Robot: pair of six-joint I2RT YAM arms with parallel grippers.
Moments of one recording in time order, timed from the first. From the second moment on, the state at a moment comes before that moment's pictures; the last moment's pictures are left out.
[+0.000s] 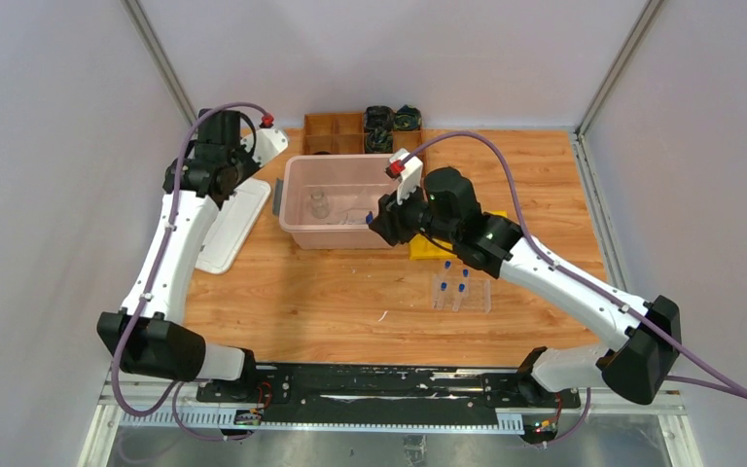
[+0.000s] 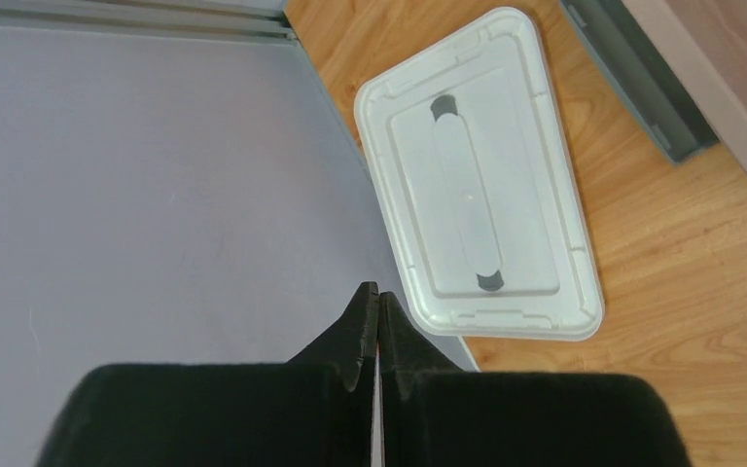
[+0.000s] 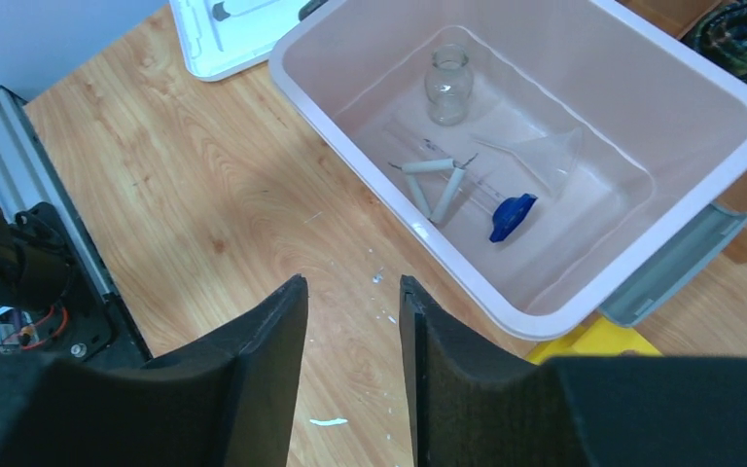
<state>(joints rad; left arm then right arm) -0.11 1.38 1.49 -0.81 -0.25 0.86 0.83 1.29 1.19 -0.25 -0.12 0.09</state>
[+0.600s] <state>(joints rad) 0.08 1.57 1.40 -0.91 0.02 0.65 0.85 1.20 1.09 -0.15 -0.13 0.11</state>
